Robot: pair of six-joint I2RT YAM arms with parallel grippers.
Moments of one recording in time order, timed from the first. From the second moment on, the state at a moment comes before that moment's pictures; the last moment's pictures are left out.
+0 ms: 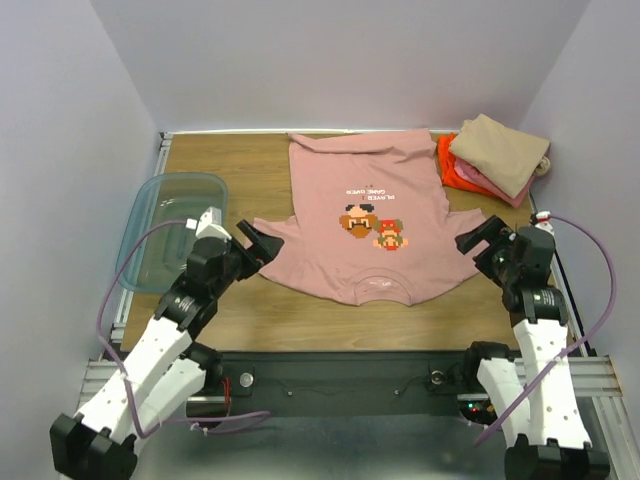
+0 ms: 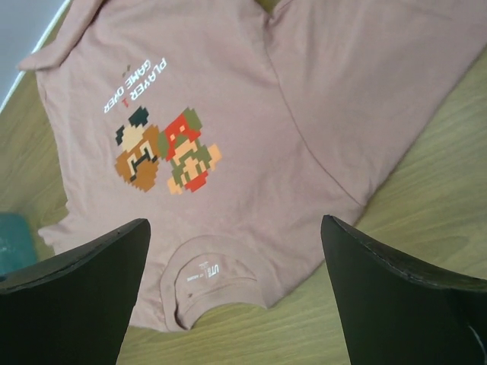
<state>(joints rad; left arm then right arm) -0.43 0.64 0.49 -0.25 -0.03 -0.93 -0.12 0.63 0.68 -0.60 -0.05 0.67</state>
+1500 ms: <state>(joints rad) -1.32 1.46 0.54 0.20 0.11 -1.38 0.45 1.97 1.27 -0.10 -0.07 0.40</state>
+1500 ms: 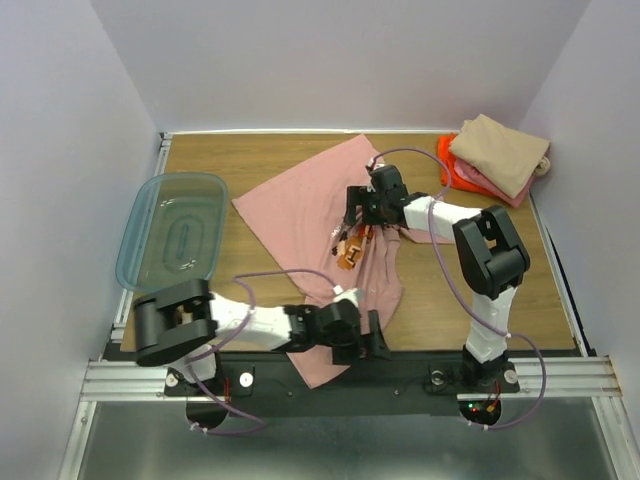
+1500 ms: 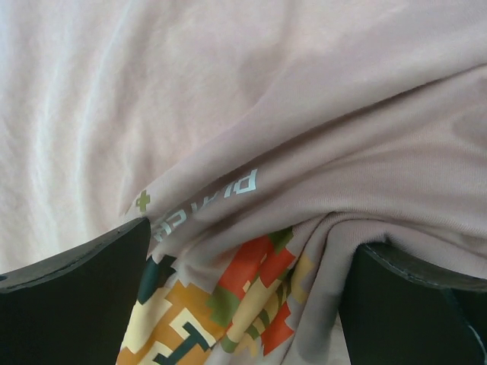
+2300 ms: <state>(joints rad) -0.94 1.15 0.94 -0.34 -0.30 -0.94 0.48 1.27 0.96 -0.36 0.00 0.58</state>
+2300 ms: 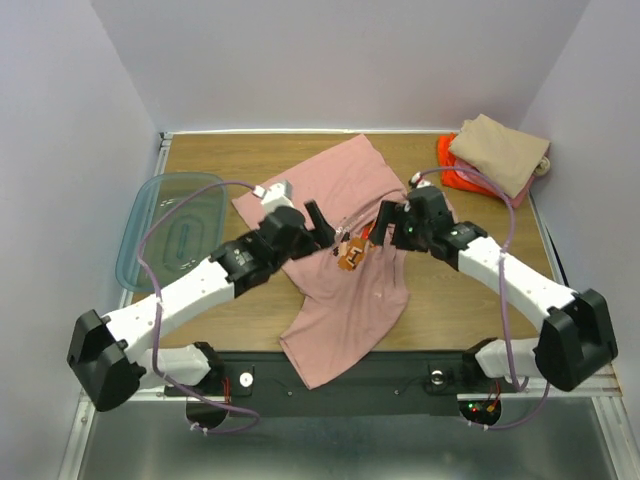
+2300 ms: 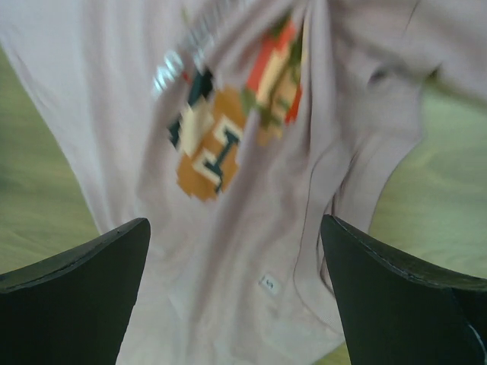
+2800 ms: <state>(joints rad) -0.39 1.90 1.31 -0.27 -0.15 -0.68 0.55 1.51 0.86 -0.33 0.06 0.73</state>
